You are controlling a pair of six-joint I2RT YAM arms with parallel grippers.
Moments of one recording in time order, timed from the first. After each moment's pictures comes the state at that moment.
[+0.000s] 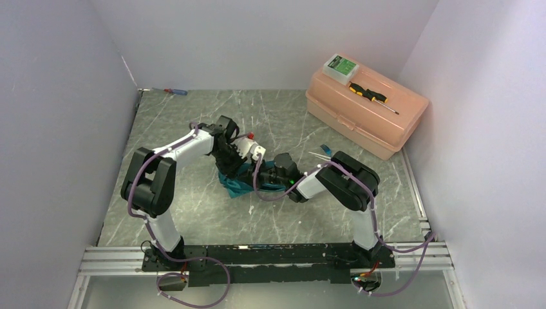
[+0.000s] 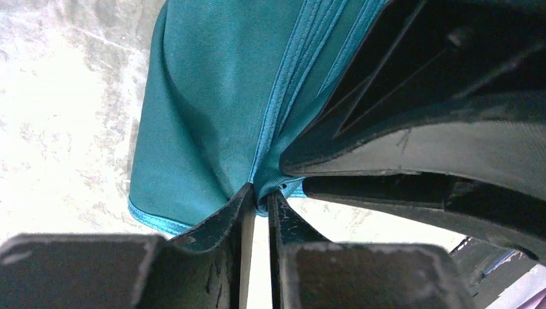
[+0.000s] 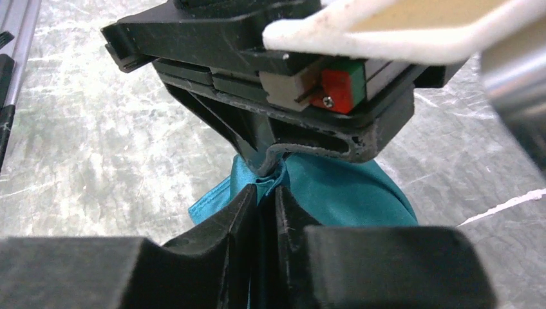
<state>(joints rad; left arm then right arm) -0.44 1.77 1.22 -0.80 0.35 0.56 0.84 2.00 0.79 1.04 -0.47 0.07</state>
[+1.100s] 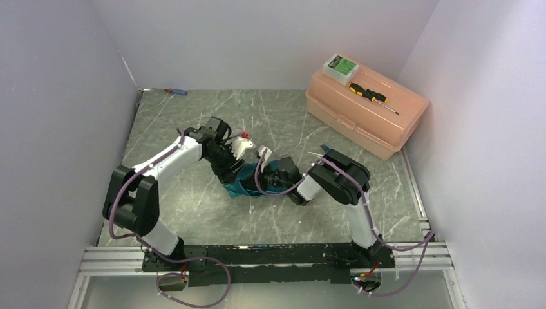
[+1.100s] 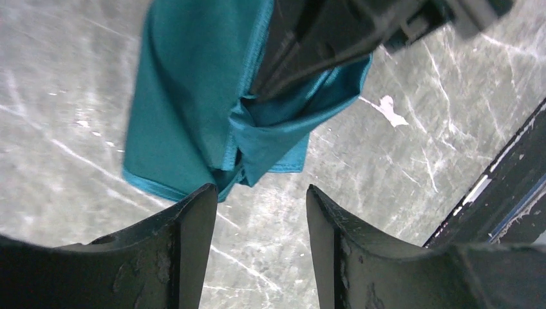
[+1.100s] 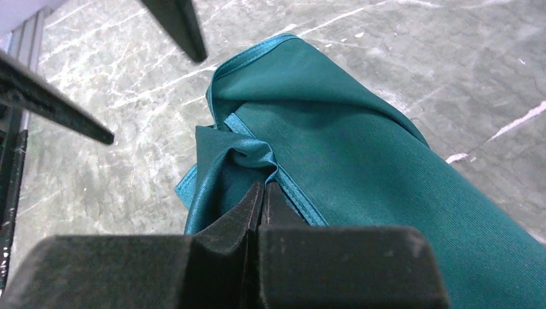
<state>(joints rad) -0.42 1.57 1.16 -0.80 0.38 0.55 0.81 2.11 0.76 1.13 -0.44 0.29</state>
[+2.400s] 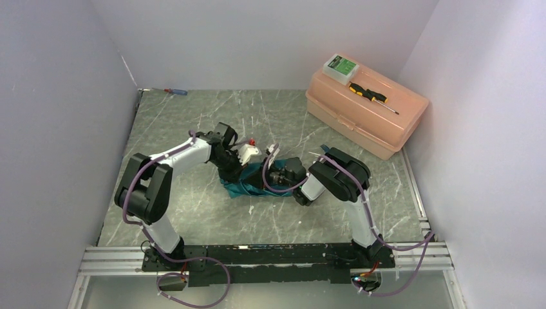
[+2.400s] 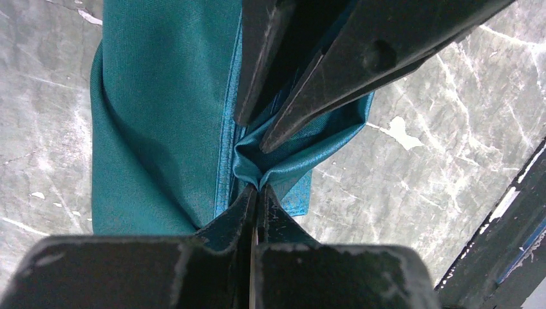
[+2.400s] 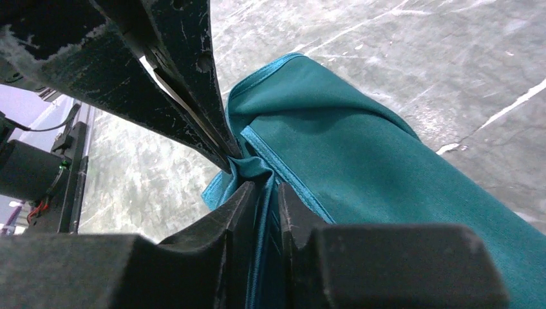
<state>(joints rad) -0.44 1.70 1.09 -0.68 0.46 0.63 0.76 2.14 0.72 1.30 -0.51 0.48</state>
